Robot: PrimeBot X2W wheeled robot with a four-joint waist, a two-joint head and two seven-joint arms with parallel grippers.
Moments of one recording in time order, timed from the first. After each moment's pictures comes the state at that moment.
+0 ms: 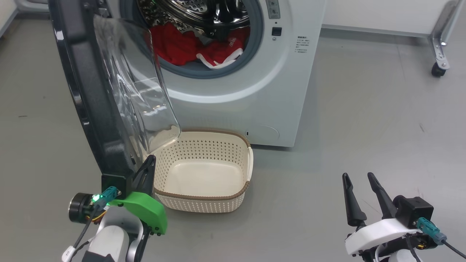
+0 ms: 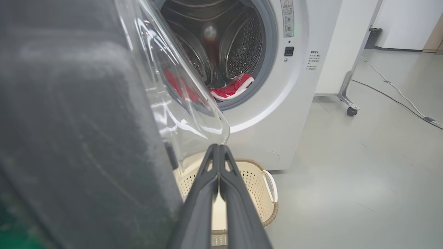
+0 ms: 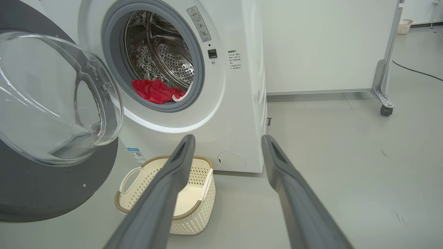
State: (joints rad) left arm -0.25 0.04 -0.26 0.39 -0.28 0.02 -0.07; right arm 0.01 -0.12 0.24 0.23 0.47 0.09 -0.25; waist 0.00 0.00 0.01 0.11
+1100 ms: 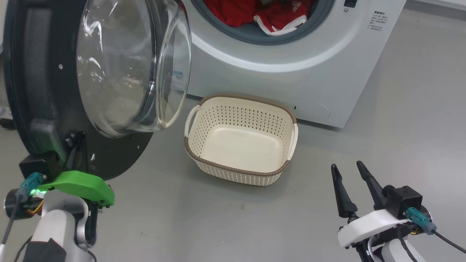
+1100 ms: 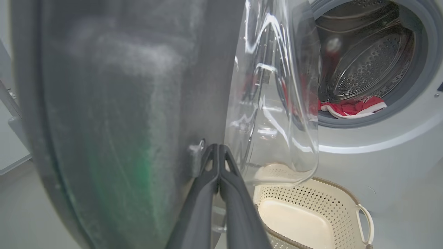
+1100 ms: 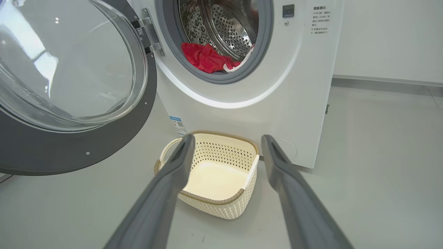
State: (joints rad) left arm -0.30 0.11 -0.06 0.39 -0.39 0.06 -0.10; right arm -0.03 -0.13 0.28 0.22 0.42 0.10 -0.25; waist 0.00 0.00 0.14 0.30
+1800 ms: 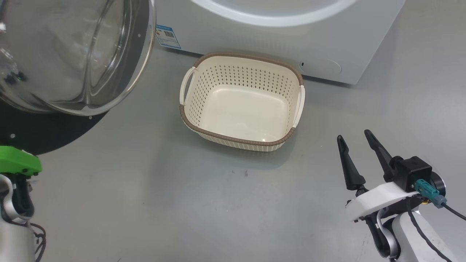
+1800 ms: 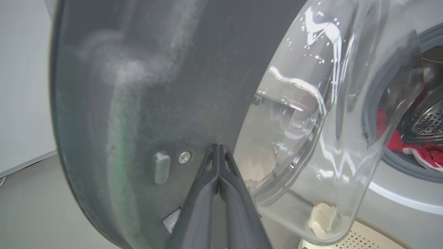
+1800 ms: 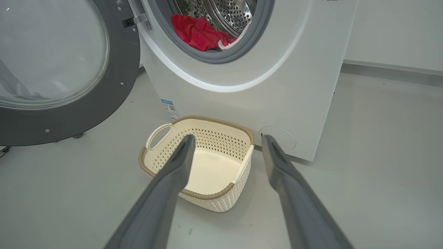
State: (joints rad) left arm -0.42 0.19 0.17 0.42 -0.53 0.08 -0.11; right arm -0.14 -0.19 0.29 0.17 0.38 0.10 -0.19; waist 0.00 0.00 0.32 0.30
